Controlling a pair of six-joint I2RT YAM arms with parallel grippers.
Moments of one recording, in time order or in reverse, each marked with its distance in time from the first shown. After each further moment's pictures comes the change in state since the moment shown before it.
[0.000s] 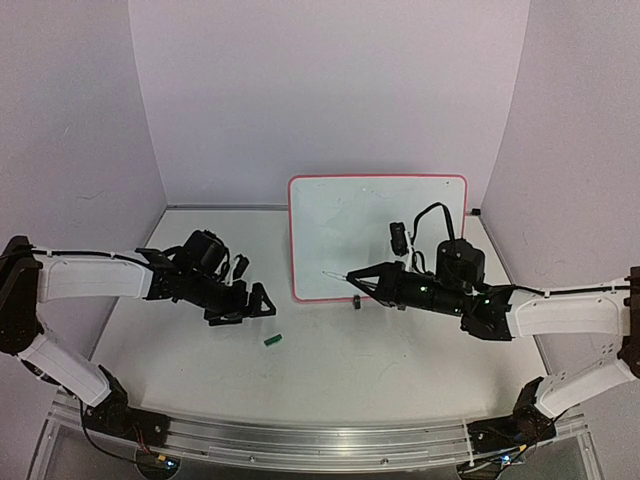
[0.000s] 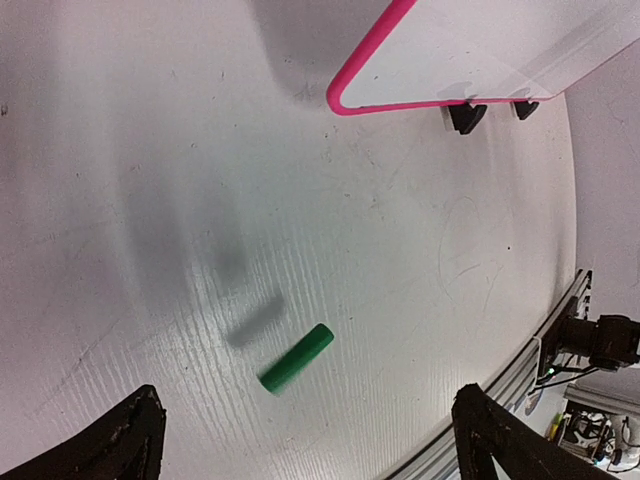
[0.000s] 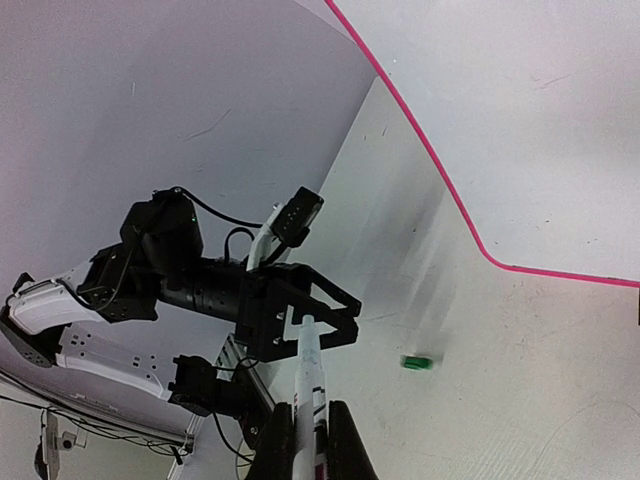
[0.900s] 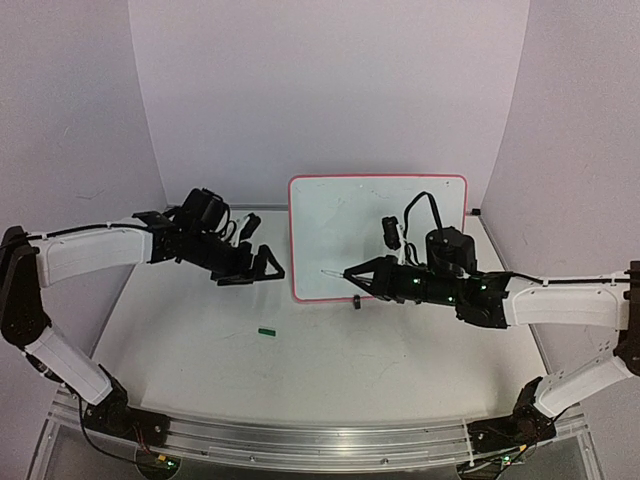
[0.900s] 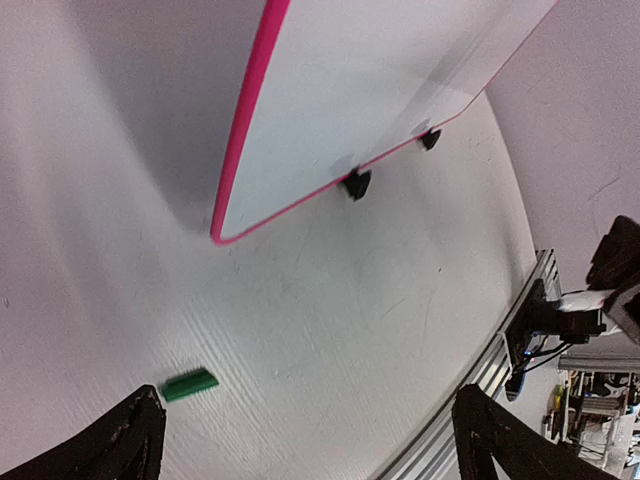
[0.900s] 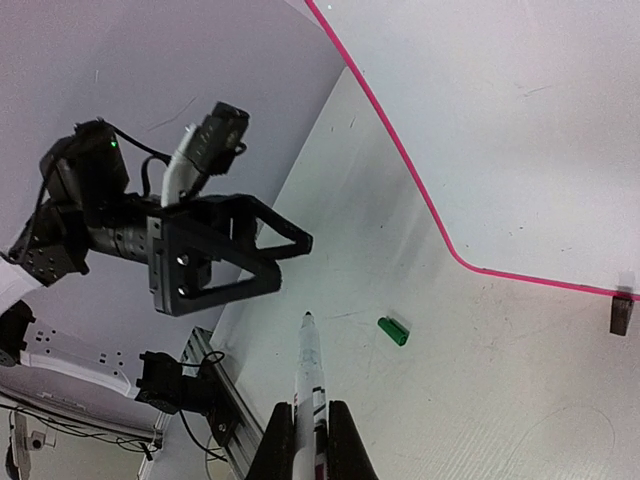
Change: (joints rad) left arm 0.072 0.056 0.265 -0.106 0.114 0.211; right arm -0.005 0.036 0.108 -0.169 0.023 -0.072
